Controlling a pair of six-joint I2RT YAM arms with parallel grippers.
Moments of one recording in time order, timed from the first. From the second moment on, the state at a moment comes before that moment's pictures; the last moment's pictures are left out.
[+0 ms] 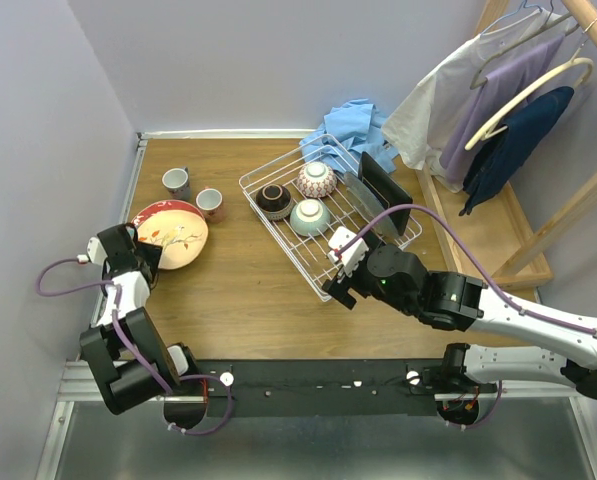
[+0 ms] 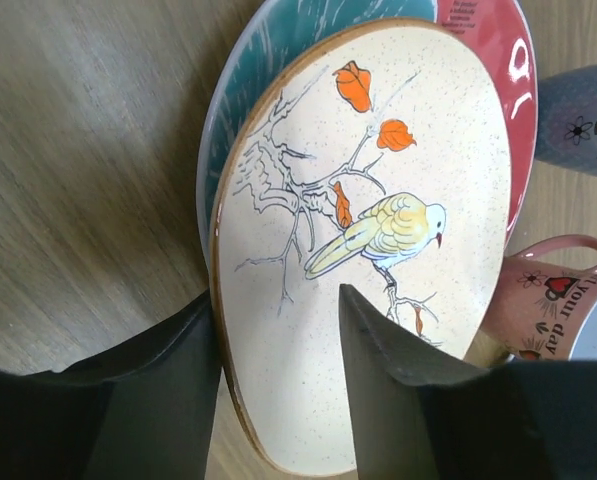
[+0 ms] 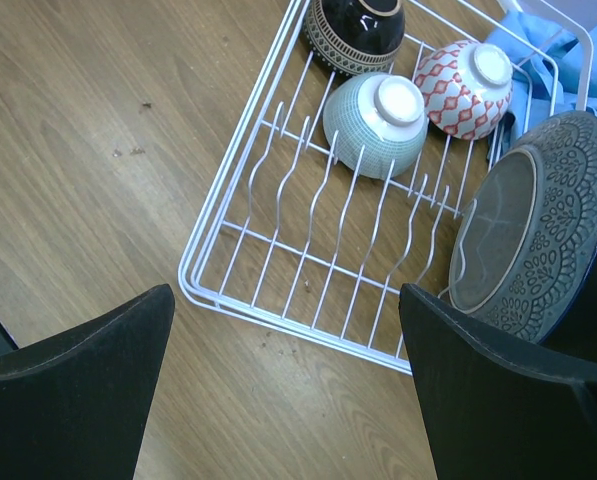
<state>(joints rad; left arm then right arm) 0.46 1.20 0.54 -0.12 0.02 -0.93 1.19 1.00 0.96 -0.44 0.40 -0.18</state>
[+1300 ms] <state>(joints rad) 0.46 1.19 0.79 -0.42 -0.03 -0.54 1.01 1.25 1.18 -0.51 0.33 -0.14</state>
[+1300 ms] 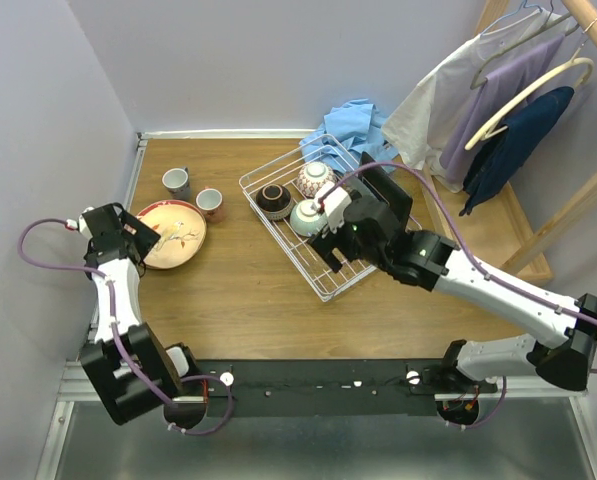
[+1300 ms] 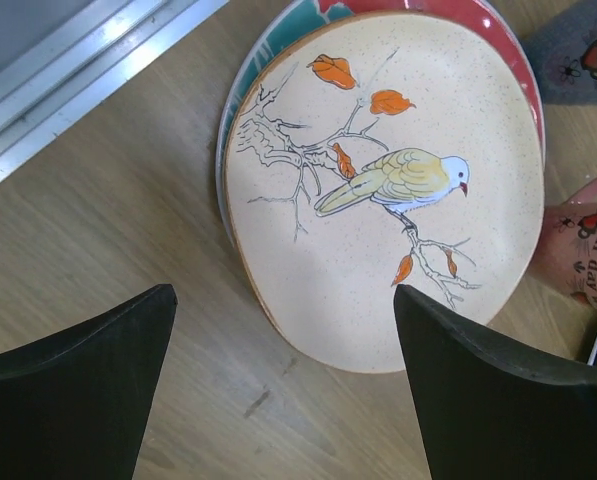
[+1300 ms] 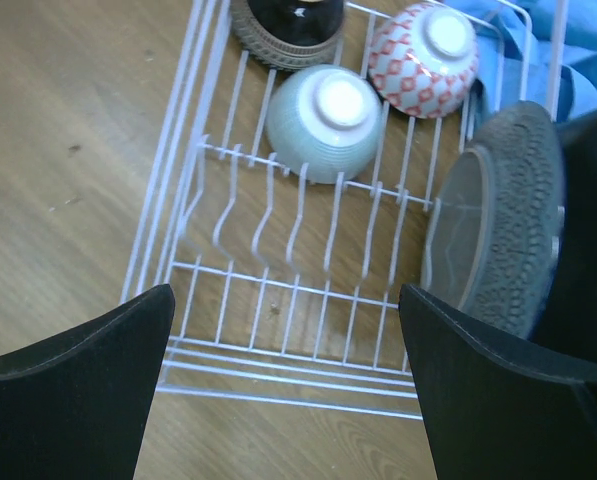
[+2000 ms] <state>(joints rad) -0.09 0.80 0.89 -0.63 -0.15 -0.35 0.50 1.41 1.34 -0.60 0.00 -0.02</state>
